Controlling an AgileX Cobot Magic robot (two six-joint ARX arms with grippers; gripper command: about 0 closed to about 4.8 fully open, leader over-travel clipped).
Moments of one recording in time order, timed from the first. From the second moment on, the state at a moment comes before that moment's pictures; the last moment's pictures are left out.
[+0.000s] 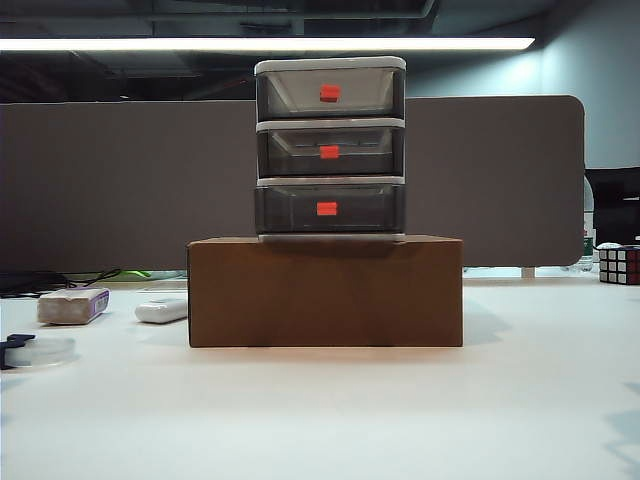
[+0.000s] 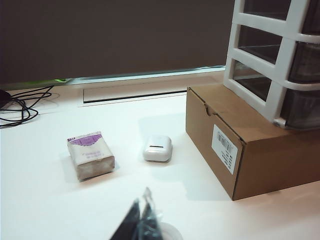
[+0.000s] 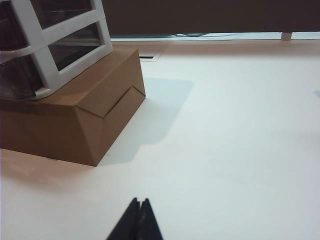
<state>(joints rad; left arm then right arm) -0.09 0.00 0.00 -0.03 0.20 0.03 -0.02 0.00 0.01 -0.16 -0.29 0.03</state>
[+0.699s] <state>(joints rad) -0.09 0.00 0.00 0.02 0.31 -0.19 -0.02 0.00 0.01 -0.14 -0.35 0.07</state>
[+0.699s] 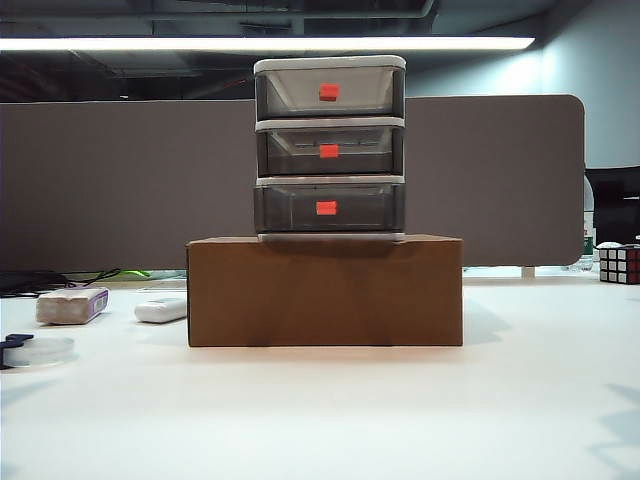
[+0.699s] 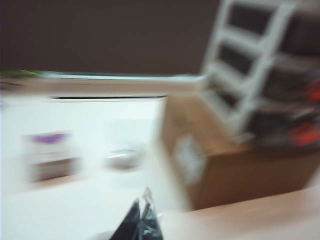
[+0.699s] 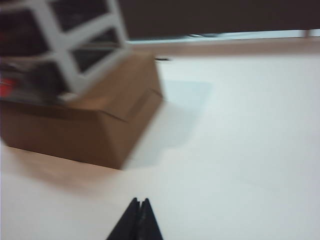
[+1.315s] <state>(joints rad) -0.84 0.21 0.01 0.16 -0.13 -0.29 0.33 0.03 0.01 0.10 -0.30 0.24</state>
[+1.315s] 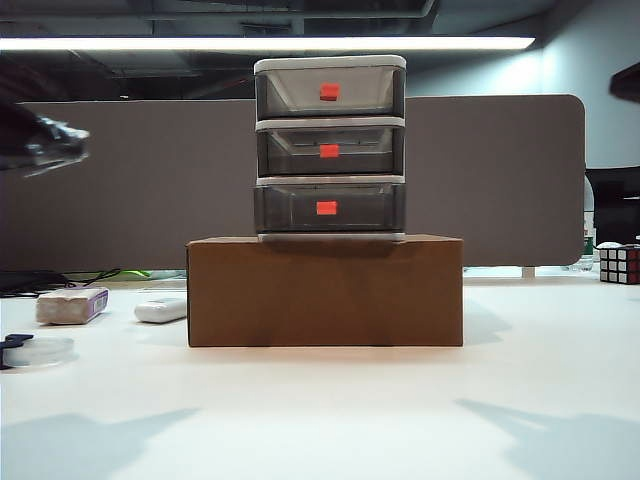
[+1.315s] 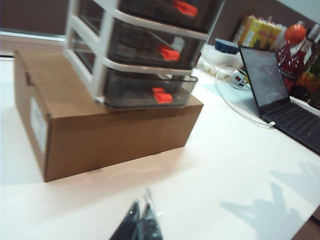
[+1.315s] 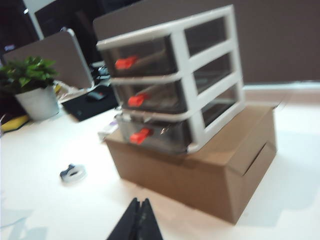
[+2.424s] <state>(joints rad) -1.10 1.61 0.41 1.15 -0.67 -0.13 0.49 0.83 0.46 0.12 -0.25 0.13</state>
